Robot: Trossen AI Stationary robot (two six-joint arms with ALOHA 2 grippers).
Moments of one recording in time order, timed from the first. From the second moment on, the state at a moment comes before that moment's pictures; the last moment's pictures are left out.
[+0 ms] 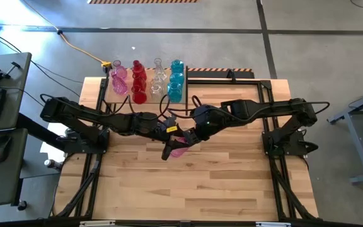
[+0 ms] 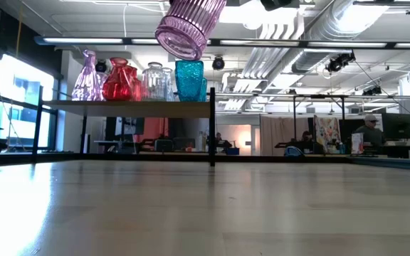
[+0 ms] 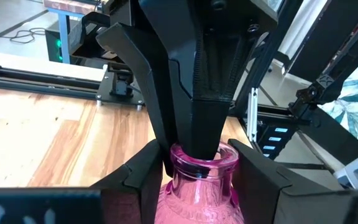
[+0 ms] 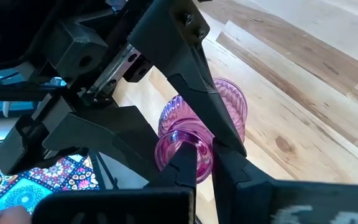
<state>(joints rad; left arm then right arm) -0.13 1.44 1.00 0.21 0.05 -0.21 0.10 1.64 1.69 -0.81 -0.11 1.12</state>
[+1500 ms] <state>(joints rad) -0.11 1.28 1.00 -0.09 -0.01 -0.15 0.04 1.64 1.78 -0.78 -0.08 1.07</state>
